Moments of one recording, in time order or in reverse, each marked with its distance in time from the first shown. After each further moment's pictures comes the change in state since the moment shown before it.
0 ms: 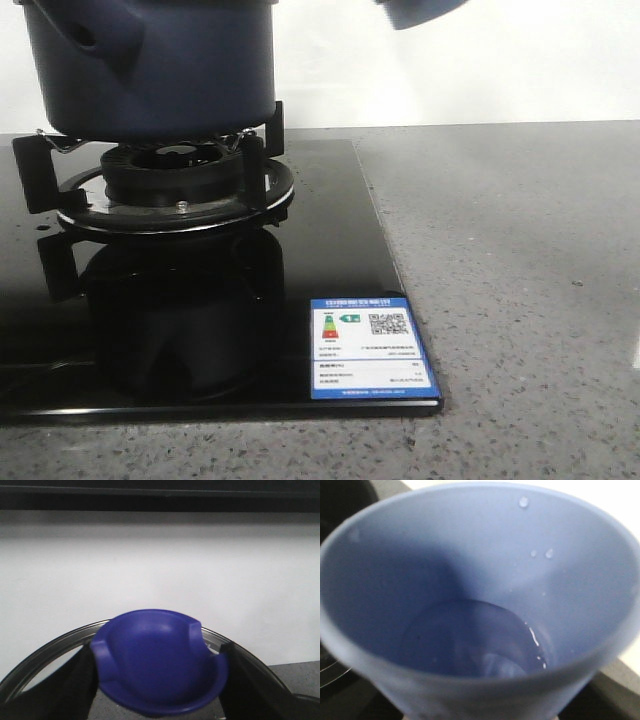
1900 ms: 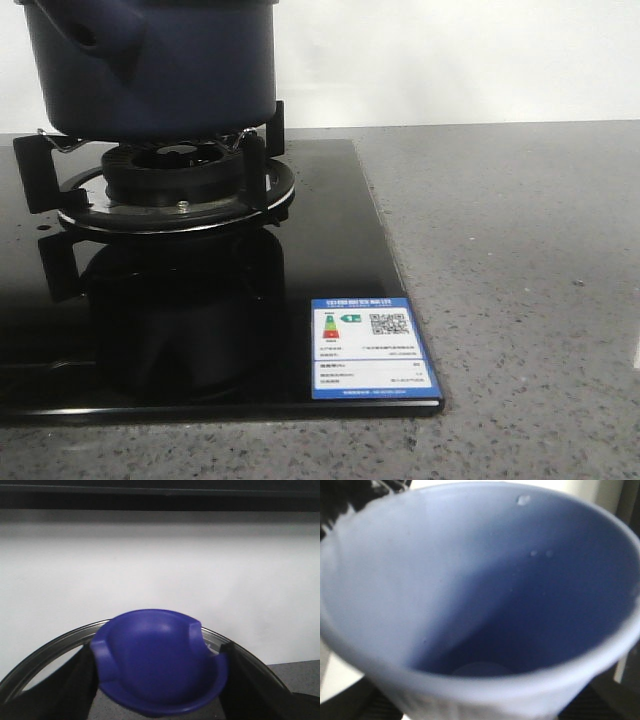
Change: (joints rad) left arm 0.000 0.000 0.000 0.000 0.002 0.000; right arm 0.169 0.235 -0.223 -1.303 -0.084 -0.018
